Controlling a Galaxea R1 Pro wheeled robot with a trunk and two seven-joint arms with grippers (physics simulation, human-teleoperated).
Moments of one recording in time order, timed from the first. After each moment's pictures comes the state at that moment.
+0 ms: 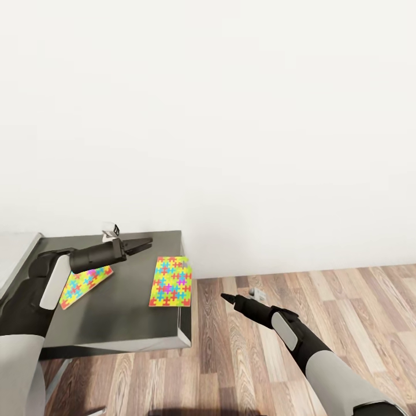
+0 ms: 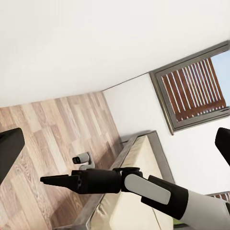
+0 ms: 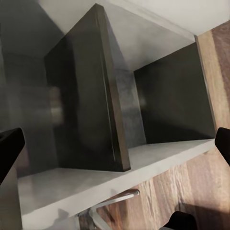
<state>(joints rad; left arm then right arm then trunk) -0.73 0.28 0.09 -1.25 0.54 1.04 -1.07 -0.71 0.00 0.17 -0.50 -0.64 0.36 0.49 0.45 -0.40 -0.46</state>
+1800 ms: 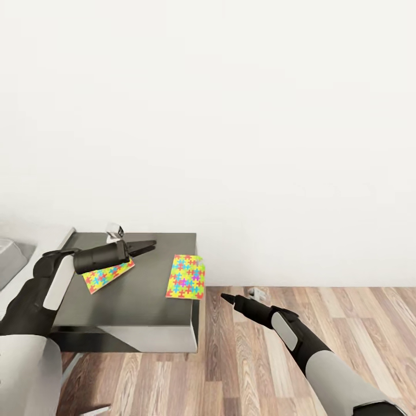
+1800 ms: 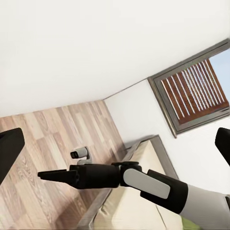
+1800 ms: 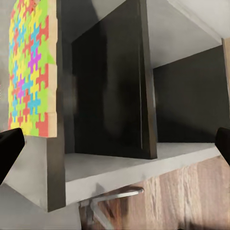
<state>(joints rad) -0.73 0.27 0.06 -1.25 0.54 1.04 -1.07 -0.71 0.00 0.17 -0.50 -0.64 0.36 0.49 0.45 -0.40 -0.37</state>
